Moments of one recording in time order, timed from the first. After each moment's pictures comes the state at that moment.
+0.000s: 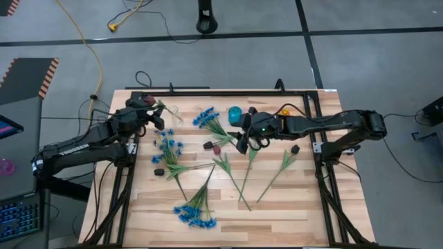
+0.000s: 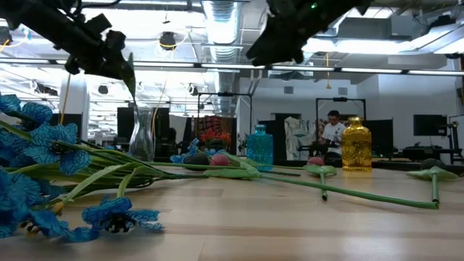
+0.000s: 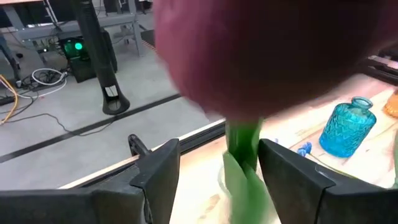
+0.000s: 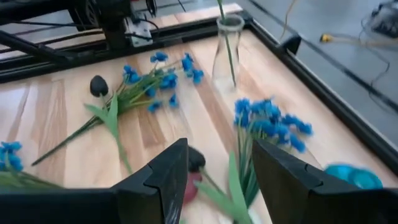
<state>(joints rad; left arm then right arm) 0.44 0.49 0.46 -0.31 -0.54 -0.21 -0.05 1.41 1.04 -0.13 0.24 0.18</state>
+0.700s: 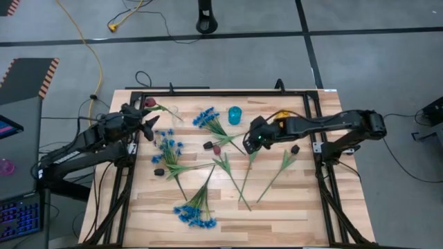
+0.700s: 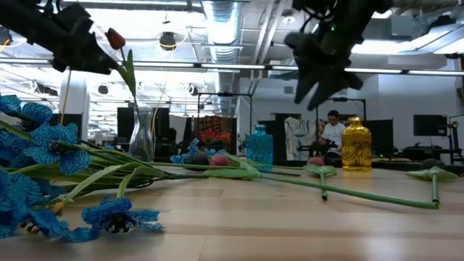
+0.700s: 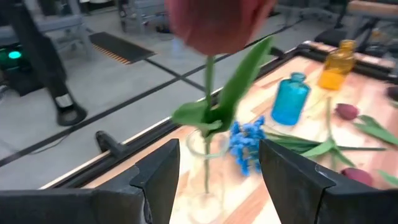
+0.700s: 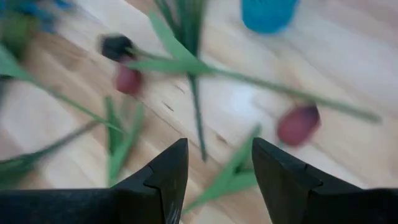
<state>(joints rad) 0.44 0.25 0.46 -0.53 -0.32 -0.13 -0.03 1.44 1.04 -0.67 0.25 0.88</state>
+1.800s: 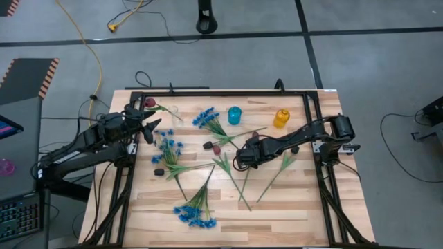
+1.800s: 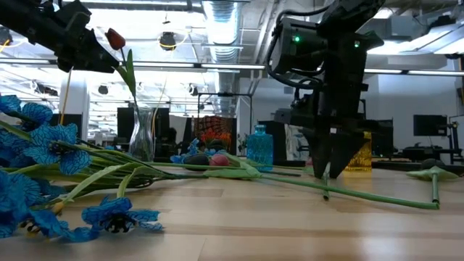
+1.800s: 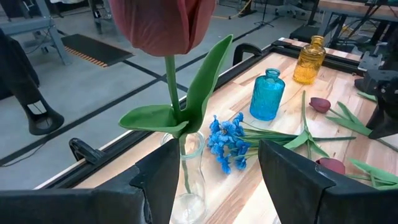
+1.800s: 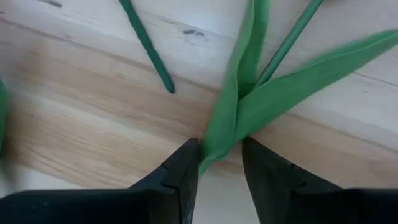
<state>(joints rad) 0.44 0.25 0.46 -0.52 -0.24 -0.11 0.10 1.83 1.05 -0.66 0.19 1.34</state>
